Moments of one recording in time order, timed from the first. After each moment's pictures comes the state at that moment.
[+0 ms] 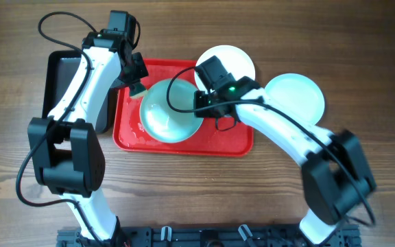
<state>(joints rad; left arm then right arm) -0.15 1.97 1.62 -0.99 -0.08 -0.49 0.61 1.83 1.33 -0.65 -0.06 0.58</state>
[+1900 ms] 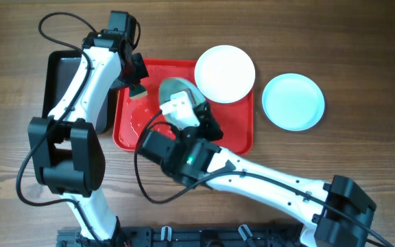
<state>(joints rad) -0.15 1.97 1.62 -1.00 -0.08 -0.49 1.11 1.72 1.33 -0.81 1.09 0.50</state>
